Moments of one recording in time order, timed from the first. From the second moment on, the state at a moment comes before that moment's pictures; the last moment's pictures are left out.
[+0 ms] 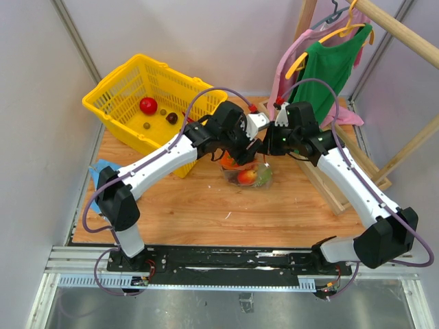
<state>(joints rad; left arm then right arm) -0.80 1.74 1.64 -0.59 0.23 0.18 0.42 1.35 1.30 -0.66 -0.28 0.36</state>
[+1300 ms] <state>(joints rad) -0.55 1.53 1.56 -0.56 -0.38 -0.09 0.42 1.35 1.30 -0.66 -0.27 0.36</state>
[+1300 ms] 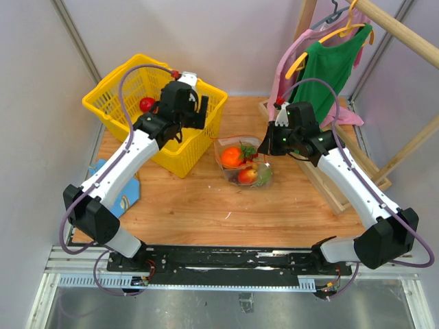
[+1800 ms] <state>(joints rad) -0.25 1.80 1.58 -0.50 -0.27 -0.21 0.42 1.36 1.30 -0.67 -0.28 0.34</state>
